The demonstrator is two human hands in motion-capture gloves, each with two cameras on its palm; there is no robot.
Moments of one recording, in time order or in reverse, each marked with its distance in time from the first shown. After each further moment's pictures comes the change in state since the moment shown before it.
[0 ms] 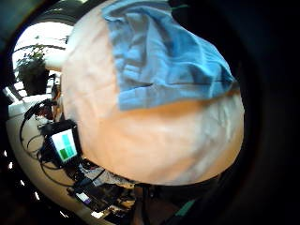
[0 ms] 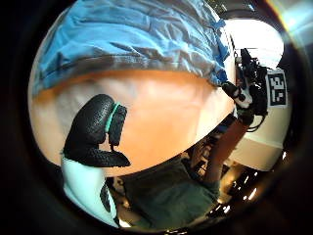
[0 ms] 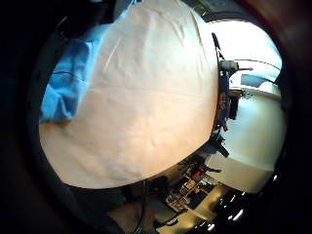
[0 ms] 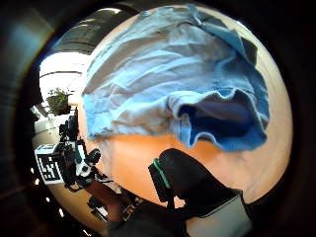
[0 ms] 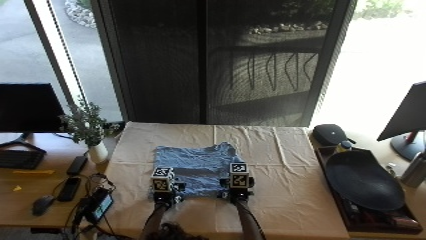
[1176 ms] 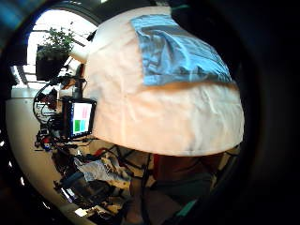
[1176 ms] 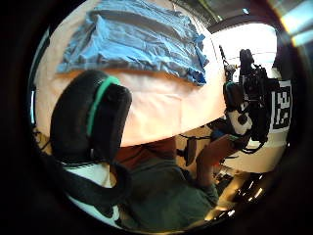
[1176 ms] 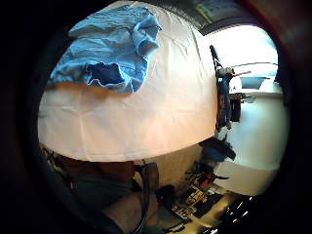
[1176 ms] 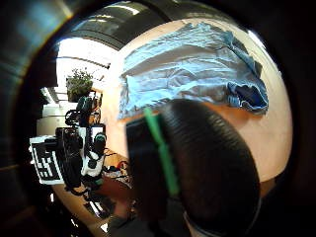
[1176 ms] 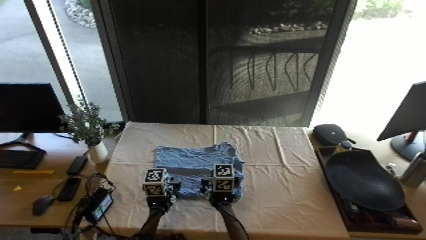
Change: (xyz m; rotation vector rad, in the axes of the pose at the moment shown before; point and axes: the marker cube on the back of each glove) left arm -0.003 0.062 -0.049 0.078 0.045 -0.091; right arm -0.071 0.041 -0.031 0.140 0.094 0.091
